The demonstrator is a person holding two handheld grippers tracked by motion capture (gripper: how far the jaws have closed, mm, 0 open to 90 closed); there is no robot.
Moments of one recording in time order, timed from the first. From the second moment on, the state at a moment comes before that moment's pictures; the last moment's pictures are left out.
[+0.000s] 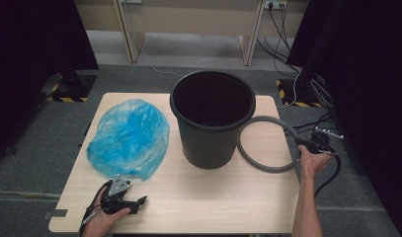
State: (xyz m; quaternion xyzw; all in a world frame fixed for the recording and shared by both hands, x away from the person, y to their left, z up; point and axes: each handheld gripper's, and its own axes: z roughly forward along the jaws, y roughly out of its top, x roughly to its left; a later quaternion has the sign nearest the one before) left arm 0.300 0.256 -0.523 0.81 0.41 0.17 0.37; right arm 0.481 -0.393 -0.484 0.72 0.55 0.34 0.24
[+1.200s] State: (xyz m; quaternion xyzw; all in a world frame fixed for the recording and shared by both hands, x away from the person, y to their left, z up) left arm 0.300 0.256 -0.523 0.81 0.42 0.18 0.37; right arm 0.354 -0.275 -0.483 0.53 0.73 0.39 0.20
